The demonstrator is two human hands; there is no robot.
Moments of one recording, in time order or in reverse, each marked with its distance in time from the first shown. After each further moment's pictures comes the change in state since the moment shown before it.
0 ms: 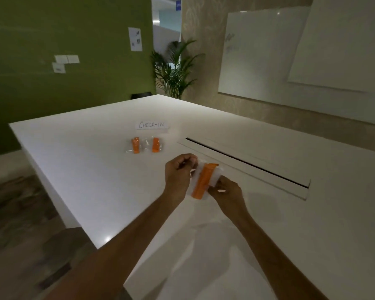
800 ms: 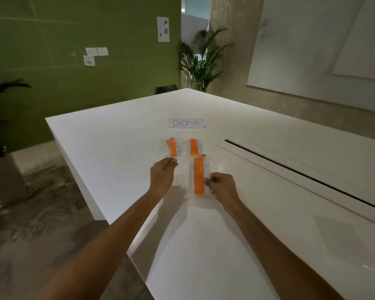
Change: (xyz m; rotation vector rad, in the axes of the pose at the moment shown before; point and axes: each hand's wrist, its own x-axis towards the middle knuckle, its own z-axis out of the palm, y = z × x) left_hand 0.123 -0.051 -0.197 0.506 0.248 -0.102; right_hand 0.106 -0.011 0.177 0.190 -0.151 0.182
